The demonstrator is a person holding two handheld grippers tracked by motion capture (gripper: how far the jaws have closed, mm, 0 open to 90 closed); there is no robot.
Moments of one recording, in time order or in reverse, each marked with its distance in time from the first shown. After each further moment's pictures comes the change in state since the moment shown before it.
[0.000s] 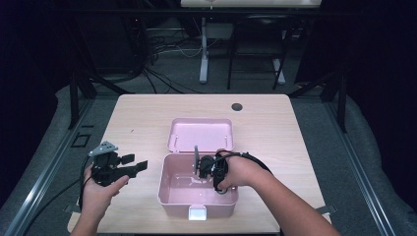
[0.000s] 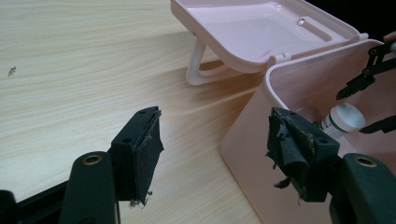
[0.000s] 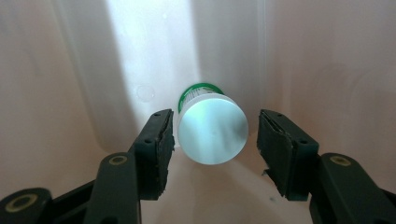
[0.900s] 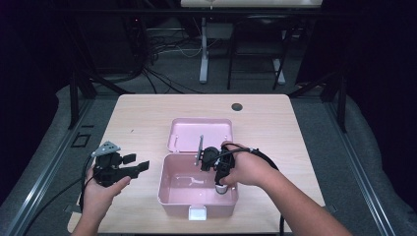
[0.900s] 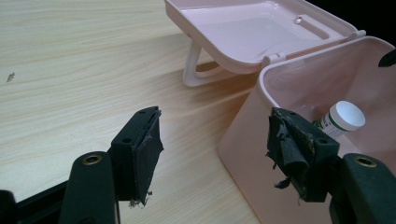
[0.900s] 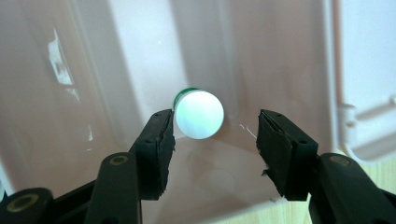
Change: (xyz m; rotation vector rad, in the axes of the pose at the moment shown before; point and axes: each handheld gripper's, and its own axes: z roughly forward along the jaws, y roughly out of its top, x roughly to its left) left arm -0.007 0.002 0.001 -0.004 0.007 0.026; right arm 0.006 -0.014 -0.054 -0.120 -0.075 0.079
